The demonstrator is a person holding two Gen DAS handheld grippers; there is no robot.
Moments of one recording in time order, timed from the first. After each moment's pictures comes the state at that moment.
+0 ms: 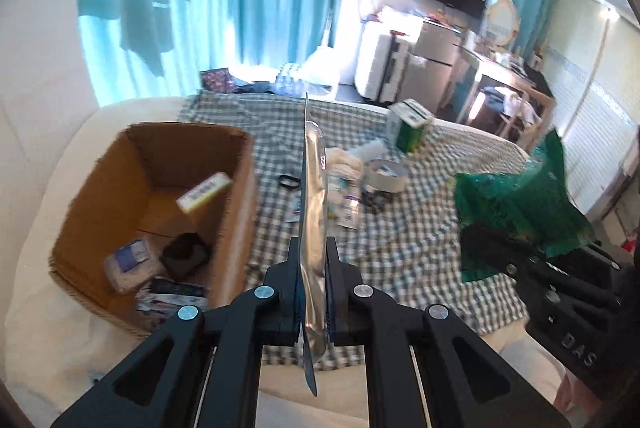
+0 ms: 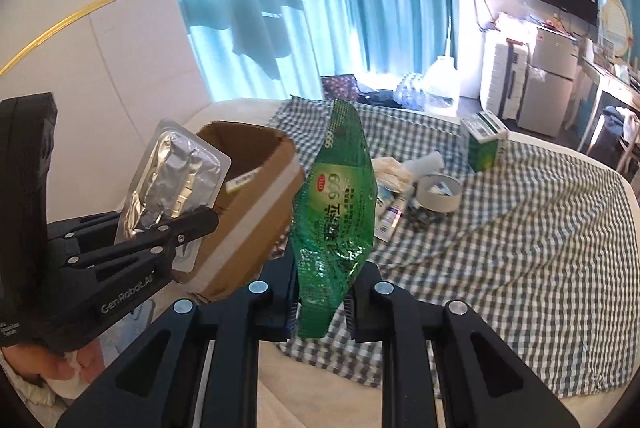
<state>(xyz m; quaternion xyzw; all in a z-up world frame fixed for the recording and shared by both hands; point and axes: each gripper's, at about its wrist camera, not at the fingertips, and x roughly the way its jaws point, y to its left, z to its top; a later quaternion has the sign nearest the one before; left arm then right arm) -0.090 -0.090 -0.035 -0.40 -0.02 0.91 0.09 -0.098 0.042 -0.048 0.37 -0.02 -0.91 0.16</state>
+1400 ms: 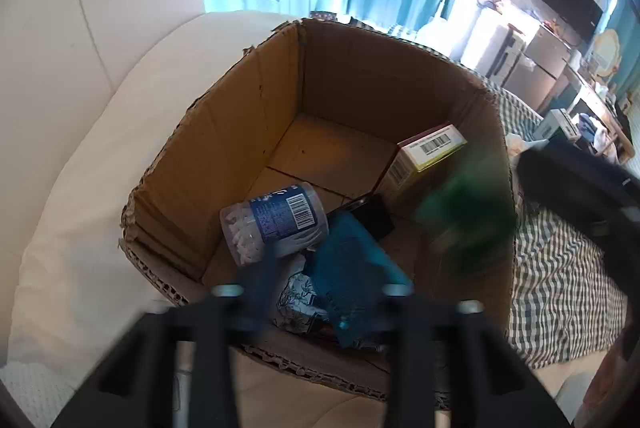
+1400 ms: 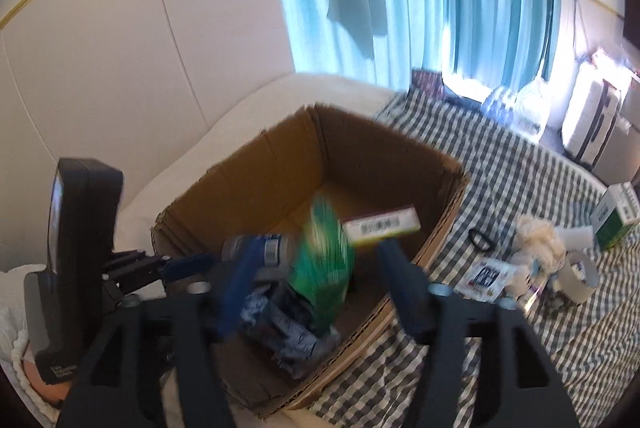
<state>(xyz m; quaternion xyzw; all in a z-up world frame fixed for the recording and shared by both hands) -0.142 -0.262 -0.137 -0.48 -0.08 0.87 -0.07 -0.190 -0.140 -0.102 0.36 0.05 -0.89 0.28</state>
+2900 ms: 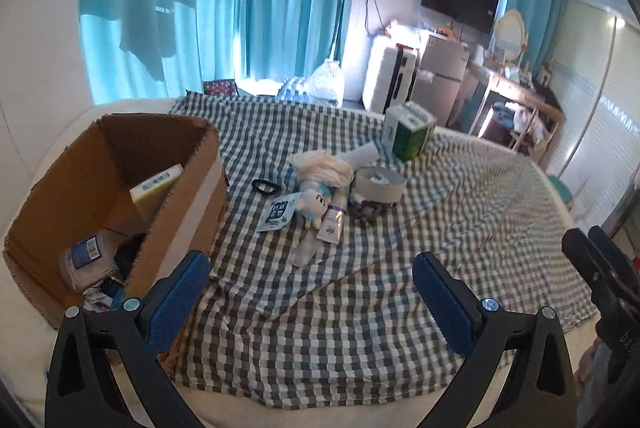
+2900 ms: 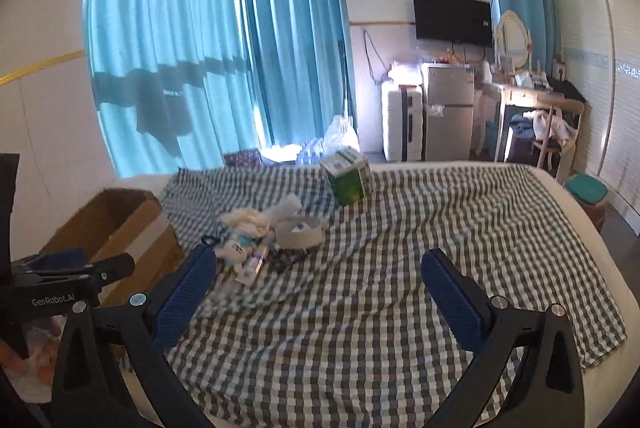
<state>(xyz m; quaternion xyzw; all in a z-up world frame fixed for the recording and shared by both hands) -0.116 -0.017 -0.101 -0.37 -0.02 0.93 0.06 -0.071 0.185 -0.101 0.25 -0.05 -0.97 -0.02</state>
